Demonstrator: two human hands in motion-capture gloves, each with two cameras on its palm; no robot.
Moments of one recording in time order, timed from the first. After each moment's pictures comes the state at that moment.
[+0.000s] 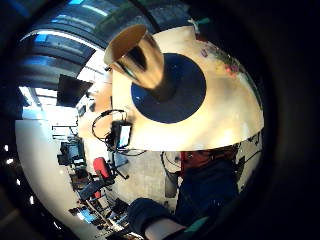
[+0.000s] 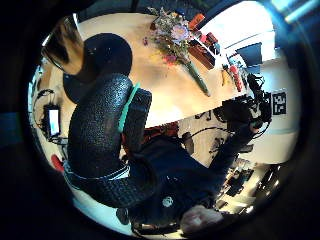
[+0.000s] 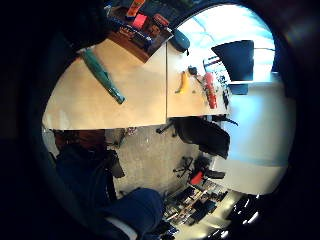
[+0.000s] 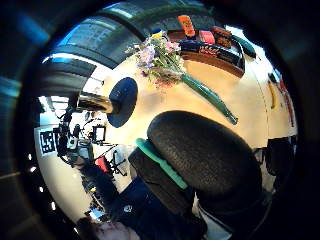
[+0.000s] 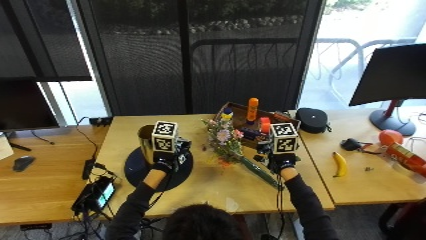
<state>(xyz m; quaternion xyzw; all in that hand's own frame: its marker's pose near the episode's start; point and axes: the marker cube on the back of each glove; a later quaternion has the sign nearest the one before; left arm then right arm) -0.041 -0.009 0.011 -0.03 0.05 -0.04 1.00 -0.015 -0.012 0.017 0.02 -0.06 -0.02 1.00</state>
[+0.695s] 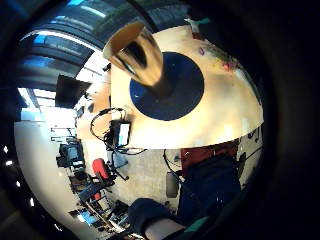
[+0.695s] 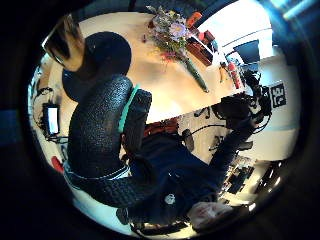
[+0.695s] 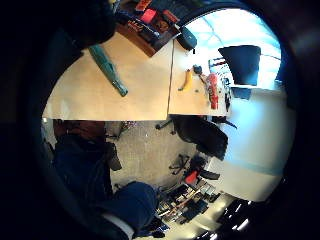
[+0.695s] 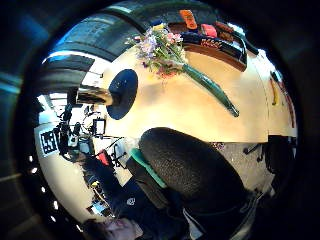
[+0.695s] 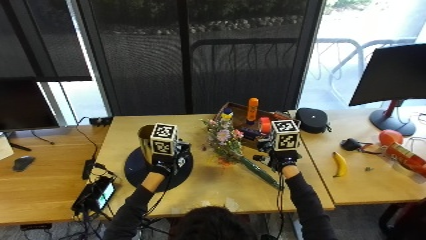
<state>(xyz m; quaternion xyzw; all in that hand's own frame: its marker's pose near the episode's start) -0.017 0.010 0.005 -0.01 0.00 0.00 1.00 -0.005 0.005 -0.008 -0.03 -0.01 -0.02 1.00</state>
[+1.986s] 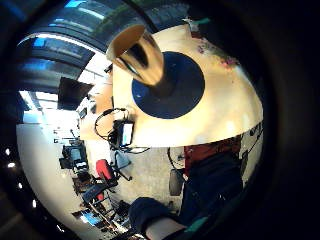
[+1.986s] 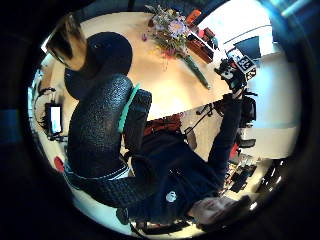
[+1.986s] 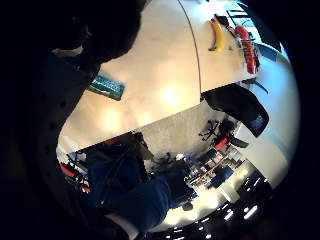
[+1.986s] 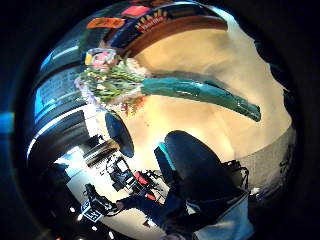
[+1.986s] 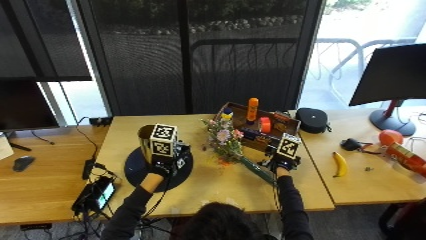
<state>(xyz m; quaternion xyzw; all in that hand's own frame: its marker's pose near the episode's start) -0.019 0.015 0.001 -0.01 -0.01 0.01 1.00 0.042 -0.100 0.126 -0.17 -0.15 0.19 0.96</state>
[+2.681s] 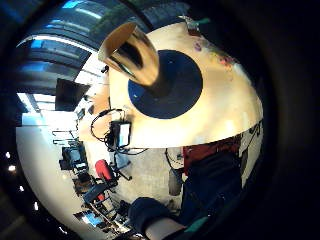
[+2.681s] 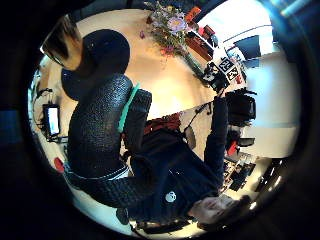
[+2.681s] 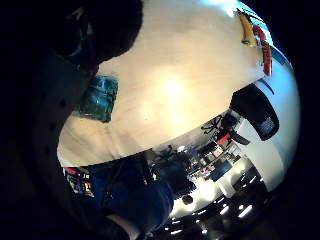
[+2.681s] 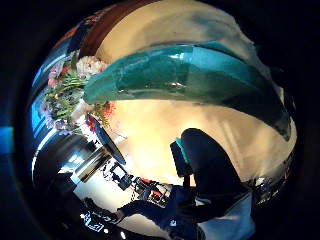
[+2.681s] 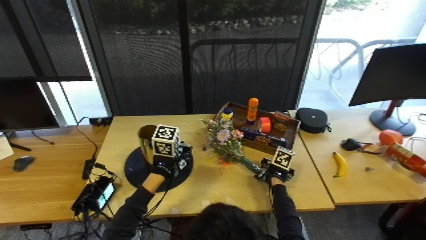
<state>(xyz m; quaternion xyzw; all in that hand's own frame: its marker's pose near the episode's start) -0.012 0.013 0.008 -0.02 0.00 0.02 1.00 0.023 -0.085 0.191 -0.18 -0.13 0.25 0.94</state>
